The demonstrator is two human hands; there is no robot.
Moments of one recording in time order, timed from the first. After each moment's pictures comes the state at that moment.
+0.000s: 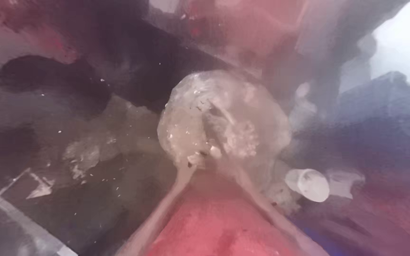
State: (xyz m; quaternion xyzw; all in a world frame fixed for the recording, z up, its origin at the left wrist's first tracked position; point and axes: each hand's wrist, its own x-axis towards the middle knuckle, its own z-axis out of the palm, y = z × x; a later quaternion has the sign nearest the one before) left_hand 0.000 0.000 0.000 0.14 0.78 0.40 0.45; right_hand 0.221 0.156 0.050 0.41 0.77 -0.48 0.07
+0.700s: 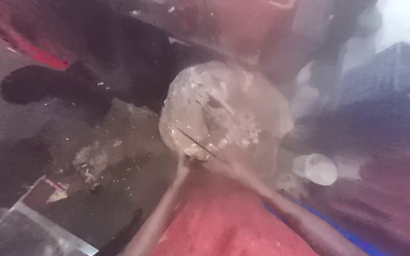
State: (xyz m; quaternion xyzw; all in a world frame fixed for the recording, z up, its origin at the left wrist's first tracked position) left_hand -0.008 -0.013 -0.003 0.12 0.70 0.57 0.42; right_hand 0.188 0.139 0.099 0.33 0.81 -0.44 0.18
